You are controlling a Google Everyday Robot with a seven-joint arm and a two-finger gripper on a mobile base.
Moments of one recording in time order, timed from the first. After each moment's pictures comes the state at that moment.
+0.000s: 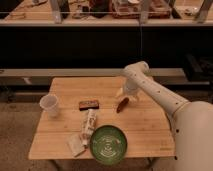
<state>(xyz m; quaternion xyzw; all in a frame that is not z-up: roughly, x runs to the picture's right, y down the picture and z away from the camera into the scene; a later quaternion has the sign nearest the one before) 0.148 0.059 0.925 -0.21 -0.23 -0.62 0.72</state>
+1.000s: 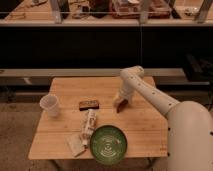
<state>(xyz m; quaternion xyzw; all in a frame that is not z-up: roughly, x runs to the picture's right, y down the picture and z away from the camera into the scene) 0.122 0.091 0.942 -0.22 -0.28 -0.61 0.71</state>
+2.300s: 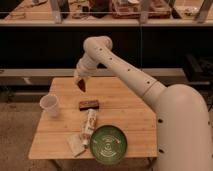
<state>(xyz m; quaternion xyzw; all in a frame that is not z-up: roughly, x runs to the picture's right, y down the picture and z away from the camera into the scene) -0.148 -0.054 0.772 0.03 -0.37 -0.72 0.58</state>
